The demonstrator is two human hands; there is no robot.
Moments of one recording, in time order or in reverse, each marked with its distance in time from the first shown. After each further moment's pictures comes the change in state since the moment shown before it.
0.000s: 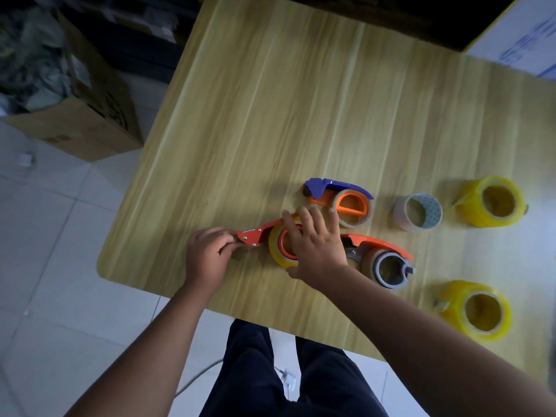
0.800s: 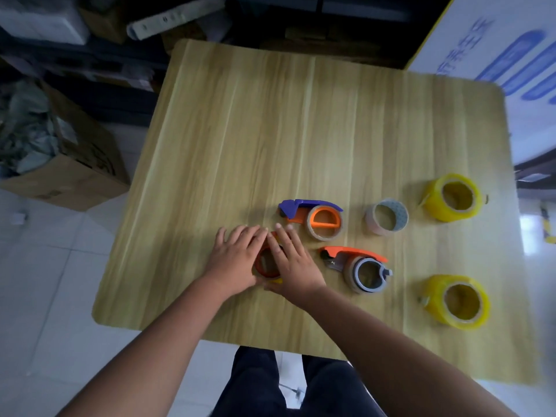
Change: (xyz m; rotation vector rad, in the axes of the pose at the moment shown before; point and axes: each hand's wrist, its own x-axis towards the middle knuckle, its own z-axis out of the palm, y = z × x) left_hand 0.052 0.090 0.002 0.658 -0.457 0.308; right_hand -0.005 -0.001 0.030 0.504 0.166 0.011
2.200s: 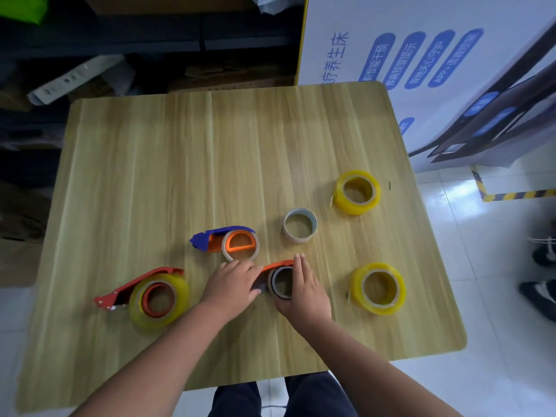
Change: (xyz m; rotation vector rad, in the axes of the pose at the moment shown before) left_hand 0.069 0.147 -0.017 -0.005 -0.083 0.252; right_hand -0.105 0.122 -0.025 0.191 0.238 0.572
